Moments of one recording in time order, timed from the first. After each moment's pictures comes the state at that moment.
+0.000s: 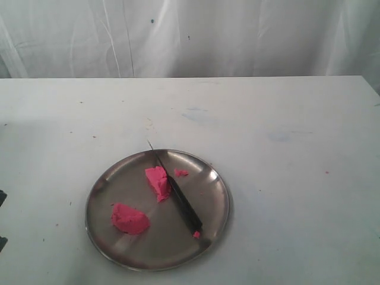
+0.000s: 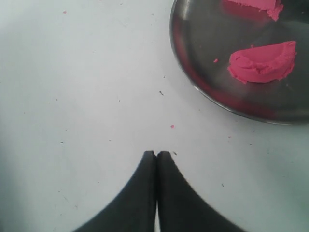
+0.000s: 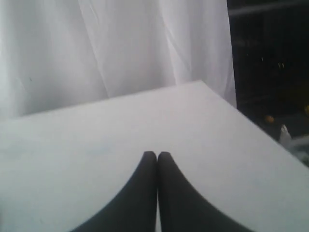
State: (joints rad) left arm -0.36 0.79 -0.48 0.23 0.61 0.00; right arm -0.11 0.01 -0.01 -0.13 0.18 0.28
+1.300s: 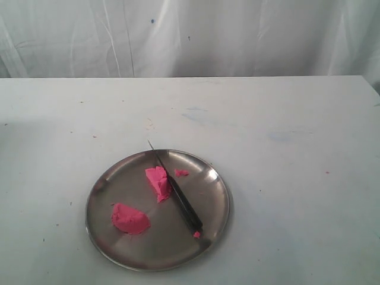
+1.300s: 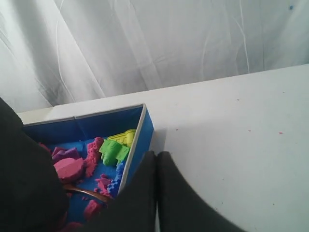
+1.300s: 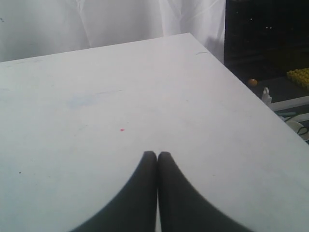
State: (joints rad) left arm 0.15 0.15 -0.48 0.26 0.60 0.00; right arm -0.11 0.01 0.00 -0.13 0.34 0.22
